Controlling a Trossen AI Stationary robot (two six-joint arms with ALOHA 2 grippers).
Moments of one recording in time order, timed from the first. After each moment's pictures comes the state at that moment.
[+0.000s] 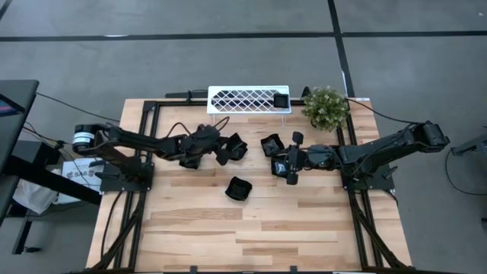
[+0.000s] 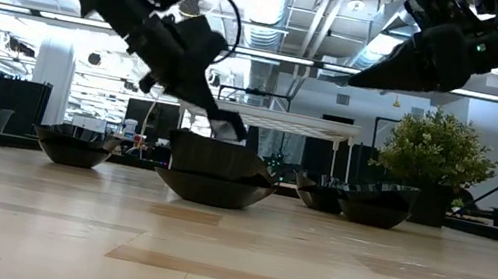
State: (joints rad) left arm 0.11 1.59 0.62 0.30 -0.42 -0.29; right arm 0.12 1.05 0.45 0.27 0.38 -0.19
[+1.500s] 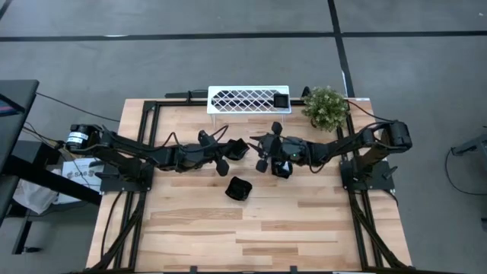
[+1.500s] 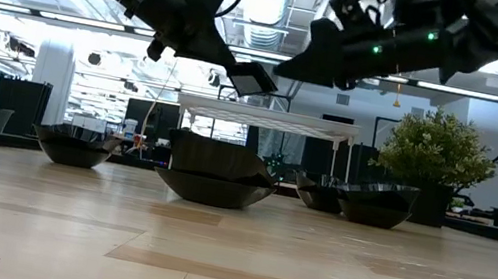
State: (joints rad) left arm -0.09 1.53 0.62 0.43 -0.58 -0.24; right arm -0.02 1.52 0.67 0.69 0.40 -0.11
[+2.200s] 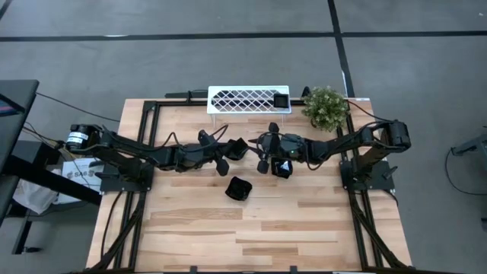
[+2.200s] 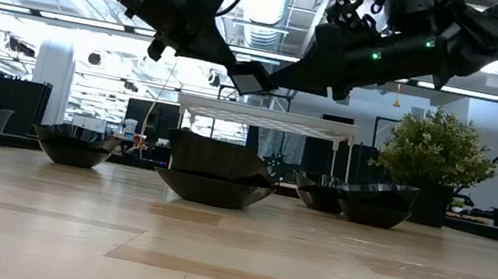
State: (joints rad) left arm -0.09 1.53 0.62 0.44 -0.58 -0.24; right arm -0.07 1.53 0.67 0.66 0.26 -0.07
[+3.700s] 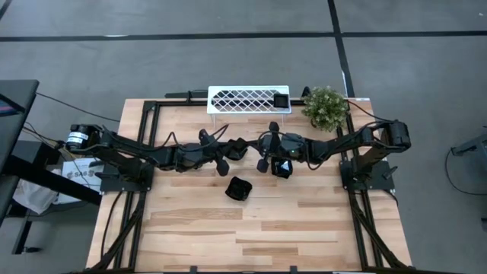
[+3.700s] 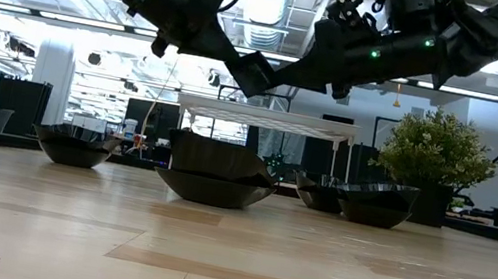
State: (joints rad) left arm -0.09 1.53 0.62 0.46 -0.57 -0.18; right arm -0.07 1.53 0.67 0.68 0.26 -0.05
